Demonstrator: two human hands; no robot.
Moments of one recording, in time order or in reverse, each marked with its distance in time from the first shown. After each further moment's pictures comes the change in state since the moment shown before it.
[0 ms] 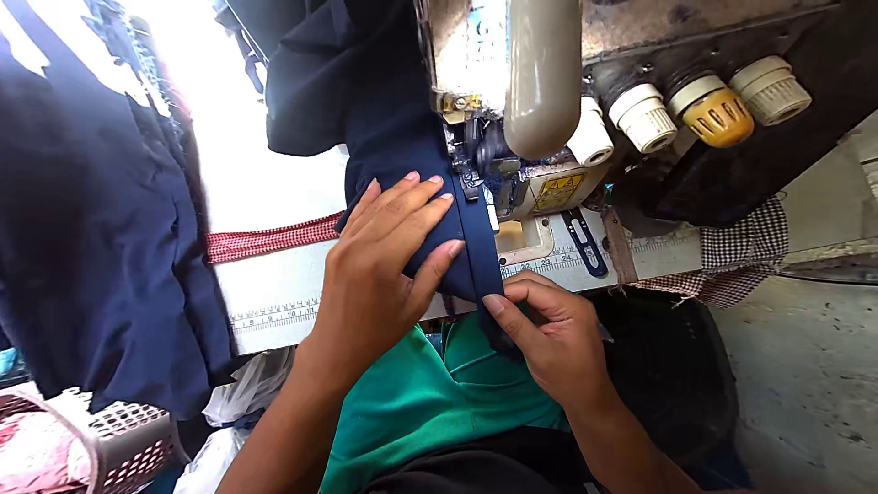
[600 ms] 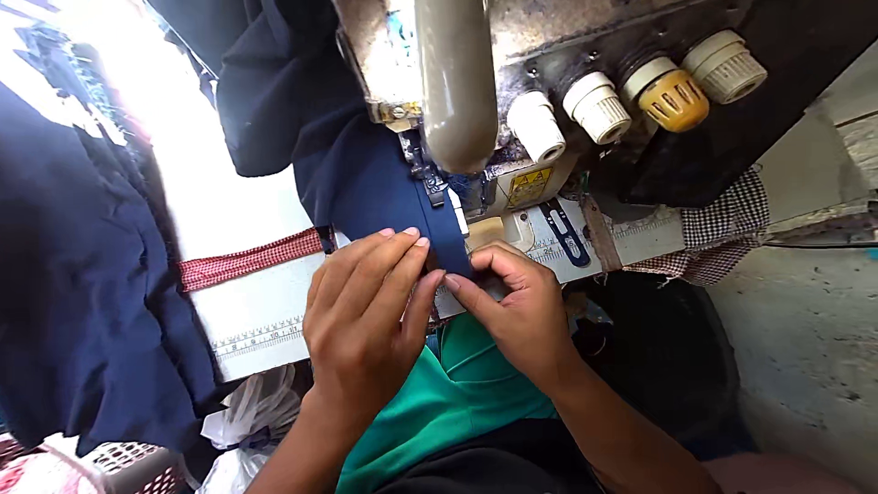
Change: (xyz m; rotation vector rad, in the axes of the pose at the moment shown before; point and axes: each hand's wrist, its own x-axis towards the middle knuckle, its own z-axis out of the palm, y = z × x) left_hand -0.025 0.020 0.017 0.122 0.197 0.033; right_hand 0.022 0.002 0.014 -0.031 0.080 0.060
